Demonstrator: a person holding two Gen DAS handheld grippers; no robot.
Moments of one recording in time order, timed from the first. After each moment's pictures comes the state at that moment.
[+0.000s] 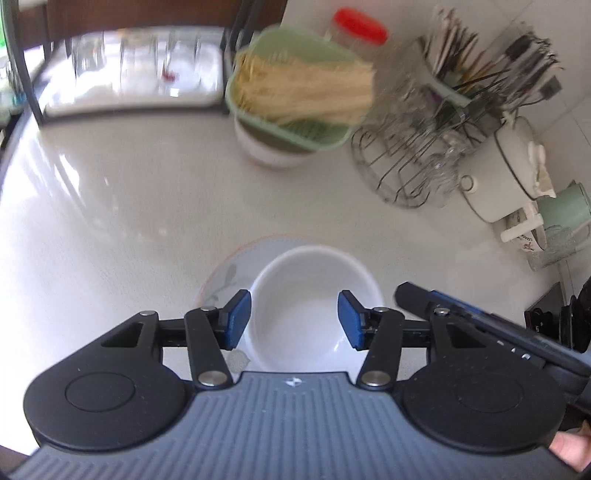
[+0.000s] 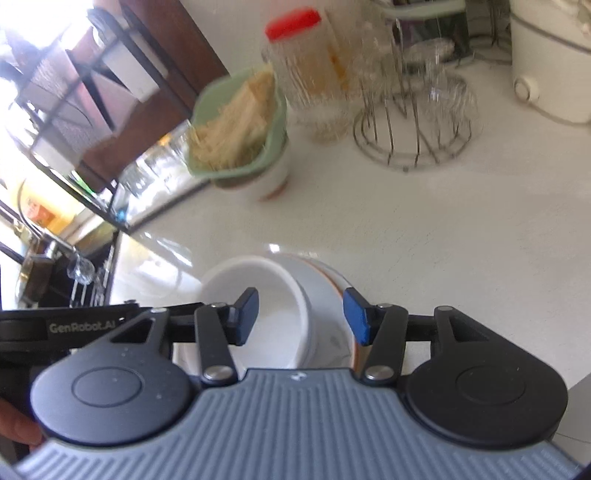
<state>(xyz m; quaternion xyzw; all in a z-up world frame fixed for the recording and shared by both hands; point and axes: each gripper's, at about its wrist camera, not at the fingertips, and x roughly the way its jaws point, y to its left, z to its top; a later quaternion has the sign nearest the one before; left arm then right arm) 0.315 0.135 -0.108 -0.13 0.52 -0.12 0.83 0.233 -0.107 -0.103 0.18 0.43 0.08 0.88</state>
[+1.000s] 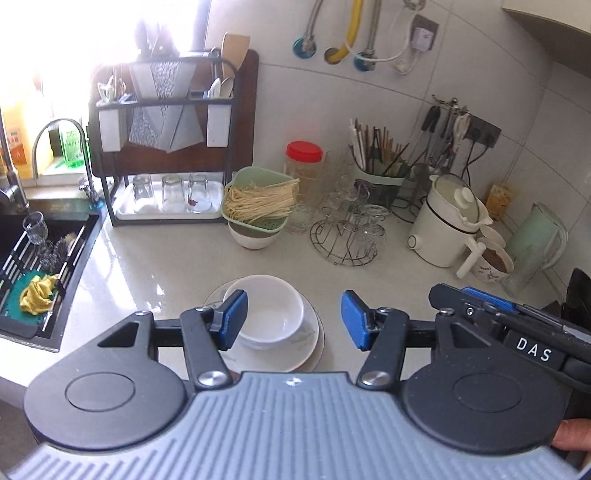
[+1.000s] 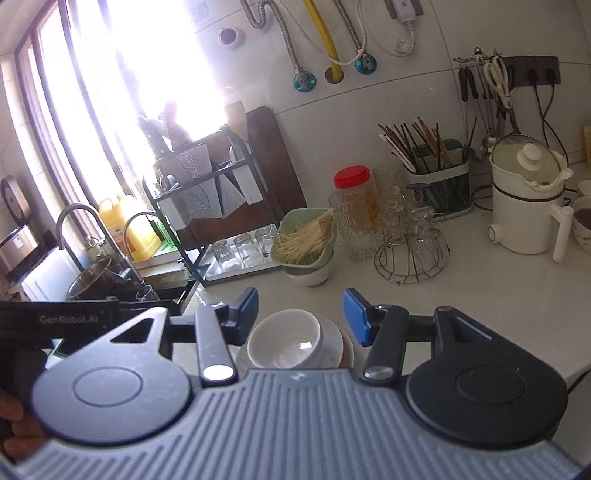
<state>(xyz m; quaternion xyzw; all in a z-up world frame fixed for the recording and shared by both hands) 0.074 0.062 0.036 -0.07 0.33 -0.06 0.94 0.058 -0.173 0.004 0.12 0.24 0.16 0.95</state>
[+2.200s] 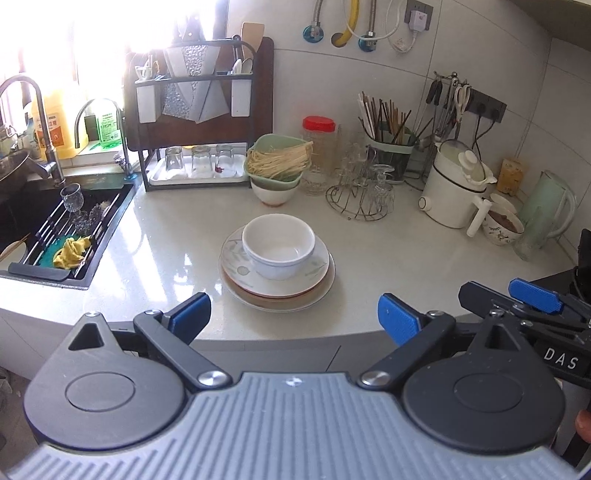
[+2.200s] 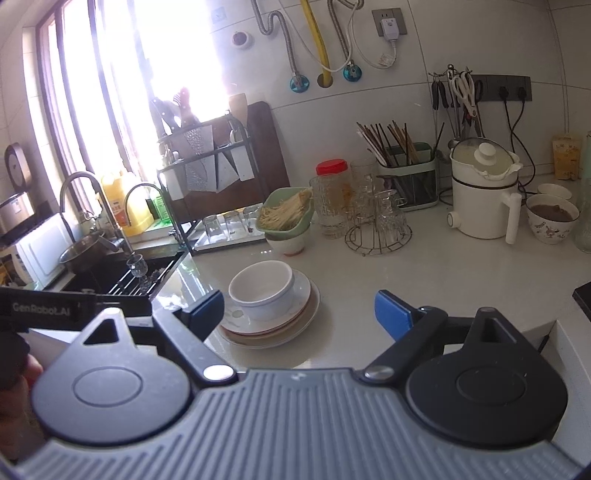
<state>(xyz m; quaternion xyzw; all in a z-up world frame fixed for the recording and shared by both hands) -0.038 0.042 -0.005 -0.05 0.34 -0.02 0.94 -0.045 -0.193 -0.031 0.07 0.22 0.14 0.96</state>
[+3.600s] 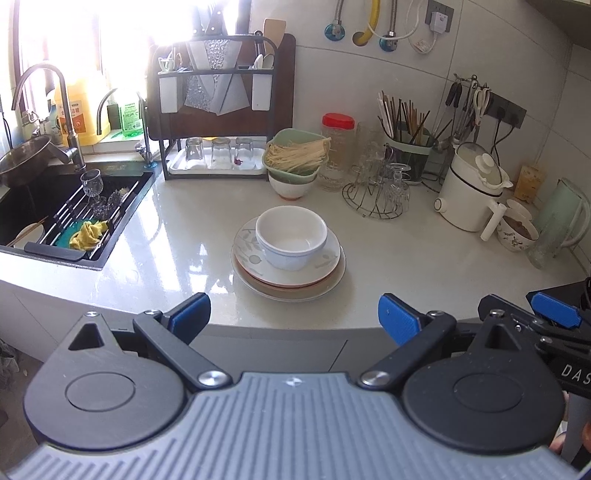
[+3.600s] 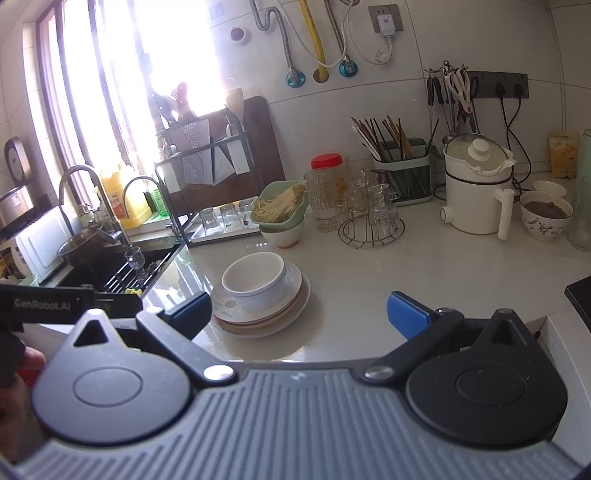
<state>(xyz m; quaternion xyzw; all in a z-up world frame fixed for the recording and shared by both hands) -0.052 0.027 -0.007 -0.06 0.34 0.02 0.94 -0.056 -0.206 -0.033 0.07 0.23 0.14 0.96</state>
